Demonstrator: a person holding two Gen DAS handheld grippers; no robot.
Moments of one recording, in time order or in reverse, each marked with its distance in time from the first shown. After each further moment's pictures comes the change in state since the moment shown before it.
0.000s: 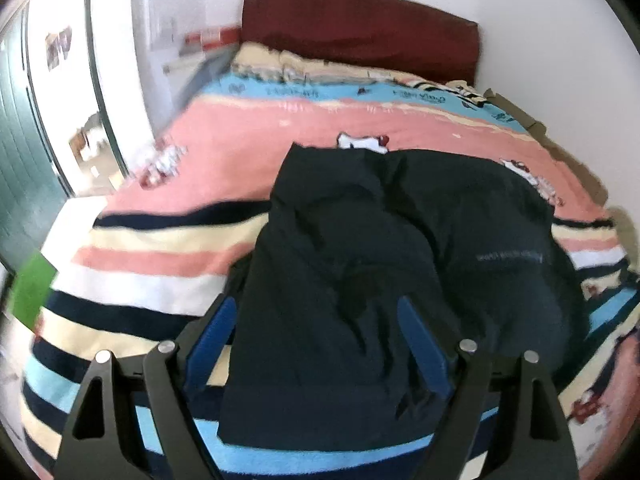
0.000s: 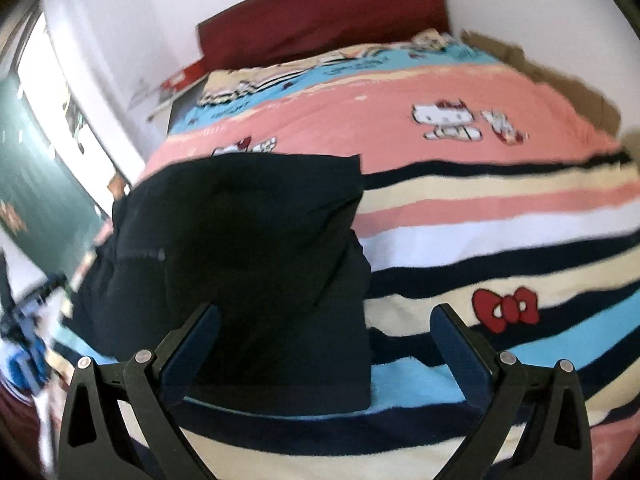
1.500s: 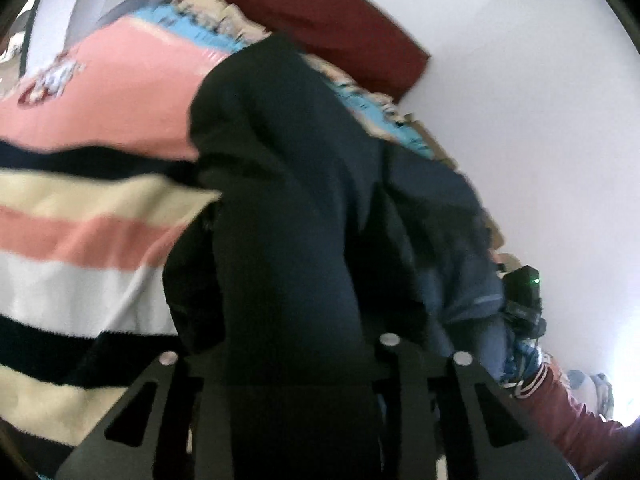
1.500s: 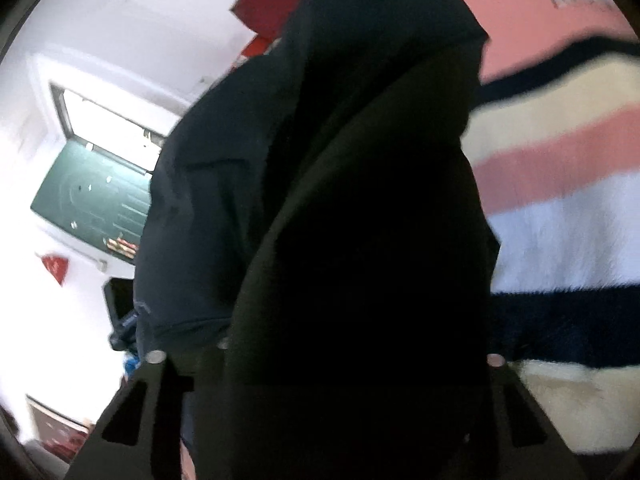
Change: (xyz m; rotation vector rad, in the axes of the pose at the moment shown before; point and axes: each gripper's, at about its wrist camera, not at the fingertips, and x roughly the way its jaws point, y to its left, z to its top) left arm 0.054 0.033 -0.019 -0.178 0.023 -0.542; right arm 0.149 0.050 -0.011 0.134 0.190 0.533
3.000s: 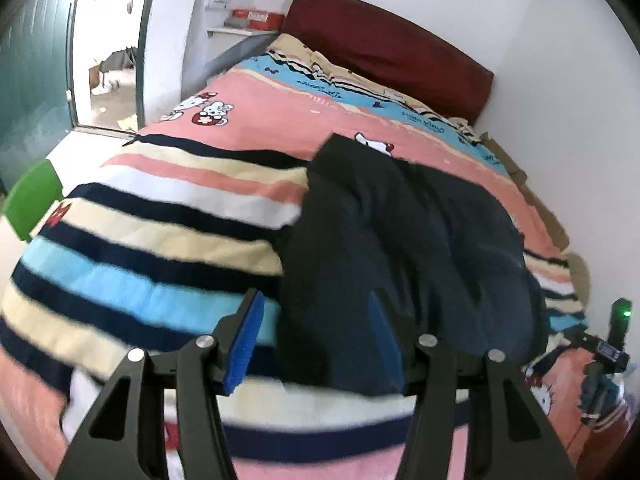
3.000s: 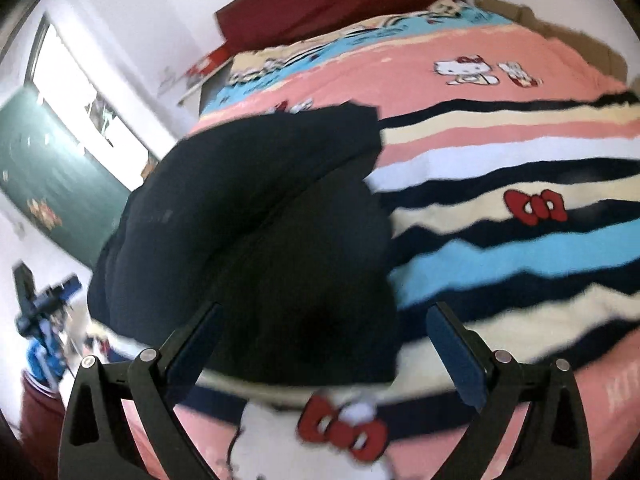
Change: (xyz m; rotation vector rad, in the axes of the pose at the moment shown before) left arm -0.178 -0.052 -0.112 -0.012 -0.102 0.449; right arm -0.155 0.097 -0.147 -0.138 -0.094 -0.442
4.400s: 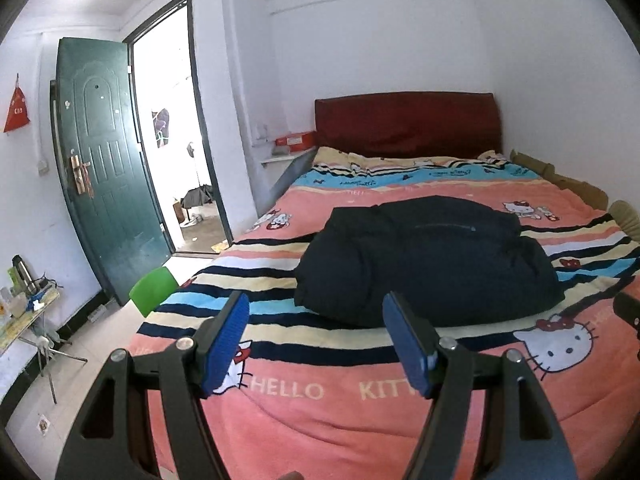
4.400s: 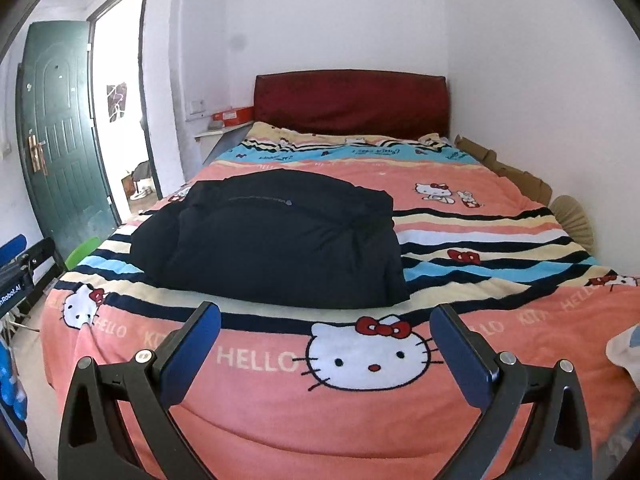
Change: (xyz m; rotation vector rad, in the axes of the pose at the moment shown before) left arm -0.186 -0.162 -0.169 0.246 -0.428 0.382; right arm -0.155 0.146 -0.173 -0.249 -0.405 -0.261
